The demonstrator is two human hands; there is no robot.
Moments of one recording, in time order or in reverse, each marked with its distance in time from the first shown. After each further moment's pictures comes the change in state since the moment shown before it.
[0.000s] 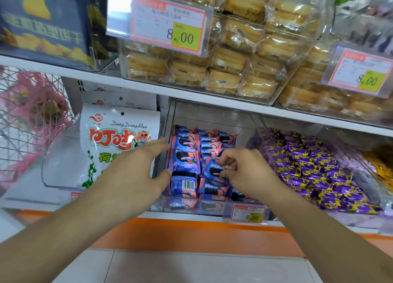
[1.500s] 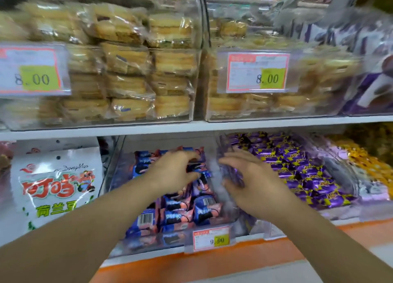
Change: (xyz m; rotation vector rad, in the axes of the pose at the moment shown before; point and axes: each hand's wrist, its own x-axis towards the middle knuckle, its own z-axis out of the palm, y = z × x) left_hand 0.142 0.088 0.111 0.289 -0.290 0.294; right_hand -0.039 0.077 -0.048 0.005 0.192 -0.033
